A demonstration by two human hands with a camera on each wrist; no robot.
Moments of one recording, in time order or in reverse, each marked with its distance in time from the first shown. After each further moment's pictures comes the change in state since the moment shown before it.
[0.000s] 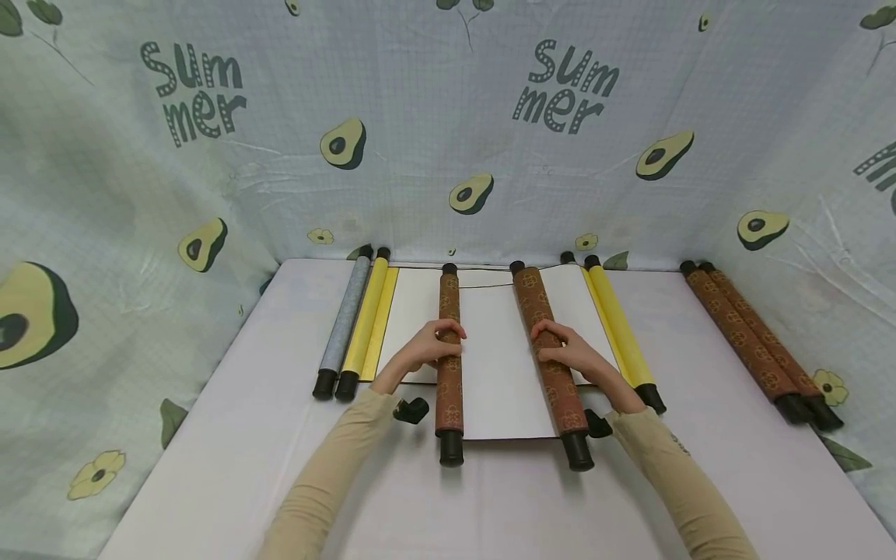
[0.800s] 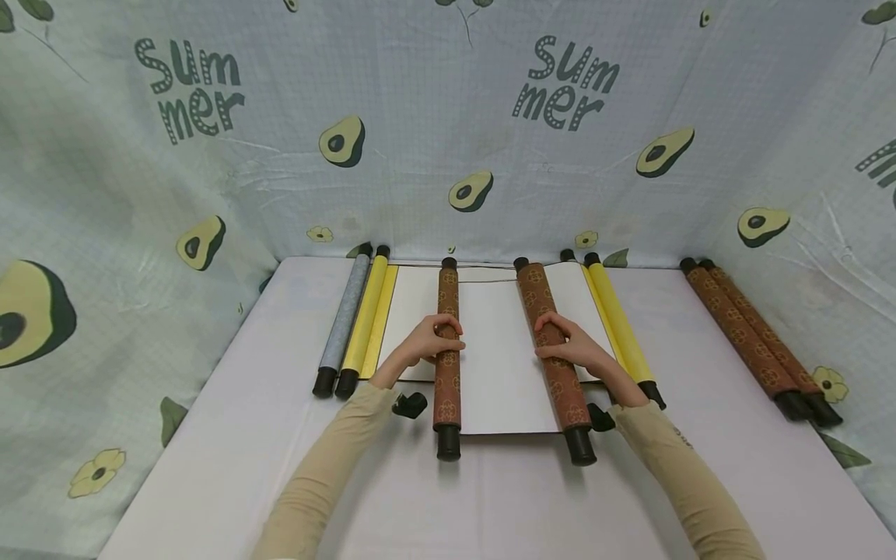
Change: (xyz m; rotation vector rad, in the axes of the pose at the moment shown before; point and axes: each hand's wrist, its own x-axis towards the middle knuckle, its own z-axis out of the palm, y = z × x) left_hand 0.002 0.004 -0.003 0.030 0.050 -0.021; right_hand -0.001 -0.004 -0.007 0.019 0.020 0.054
